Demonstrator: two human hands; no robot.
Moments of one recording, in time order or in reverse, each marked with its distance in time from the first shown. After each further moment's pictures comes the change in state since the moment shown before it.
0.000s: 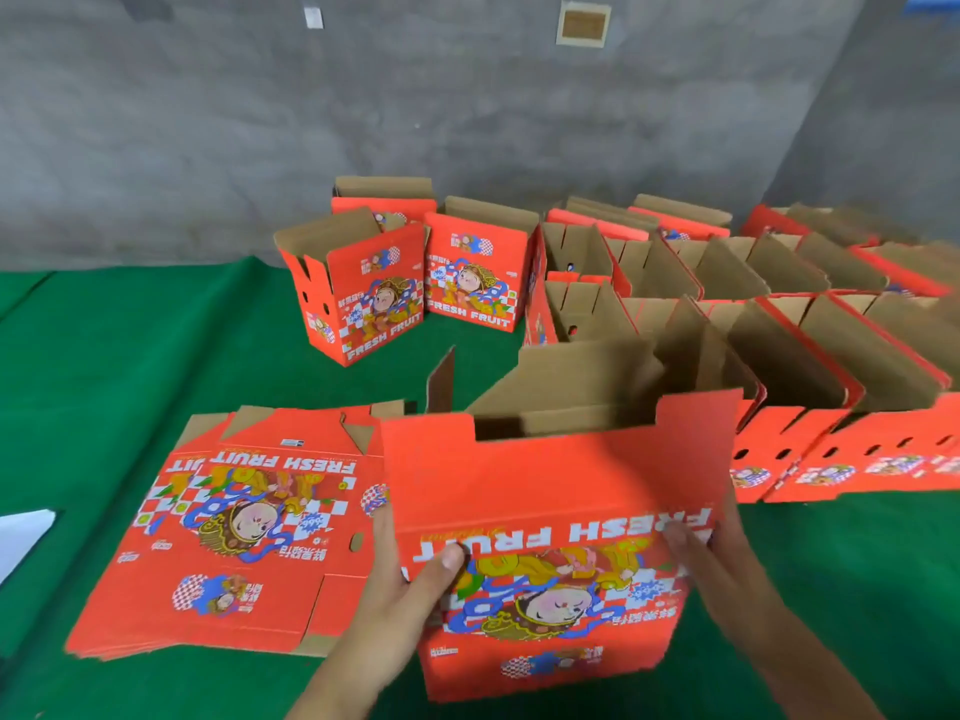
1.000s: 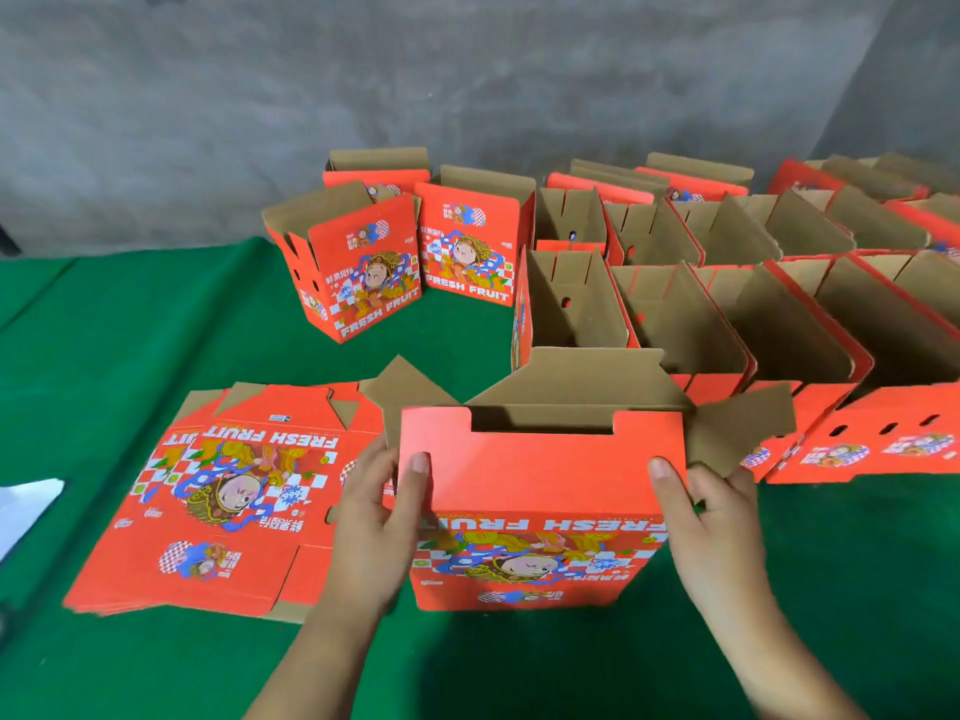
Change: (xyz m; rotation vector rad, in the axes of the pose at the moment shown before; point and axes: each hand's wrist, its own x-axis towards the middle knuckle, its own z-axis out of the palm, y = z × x) left_hand 0.034 0.037 0.063 0.529 0.311 0.264; right_hand 0.025 0.025 -0.032 -0.393 0.376 -0.036
